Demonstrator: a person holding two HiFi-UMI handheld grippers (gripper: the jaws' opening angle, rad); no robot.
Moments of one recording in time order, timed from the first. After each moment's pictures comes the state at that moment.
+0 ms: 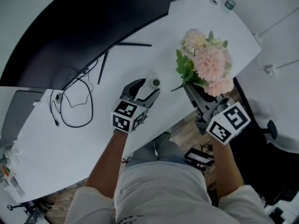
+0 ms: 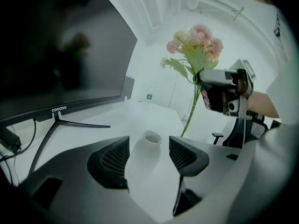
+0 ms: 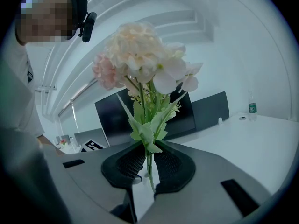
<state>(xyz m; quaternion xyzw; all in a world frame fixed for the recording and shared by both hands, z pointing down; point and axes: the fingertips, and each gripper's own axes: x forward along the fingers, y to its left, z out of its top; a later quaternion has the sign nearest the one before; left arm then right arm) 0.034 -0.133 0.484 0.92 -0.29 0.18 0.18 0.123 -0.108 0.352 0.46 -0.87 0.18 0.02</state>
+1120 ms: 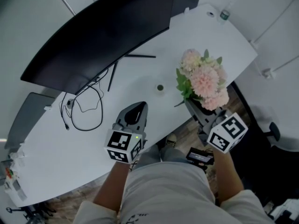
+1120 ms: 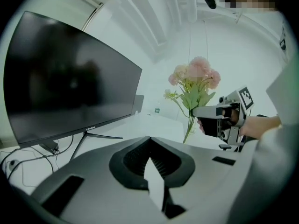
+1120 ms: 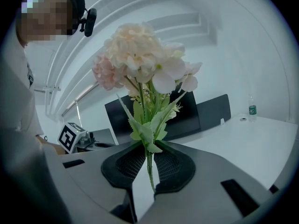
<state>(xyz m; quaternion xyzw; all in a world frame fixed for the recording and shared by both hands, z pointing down) -0.023 -0.067 0.377 0.90 -0.38 0.13 0.17 0.105 -0.054 0.329 0.45 -0.88 0.17 0.02</state>
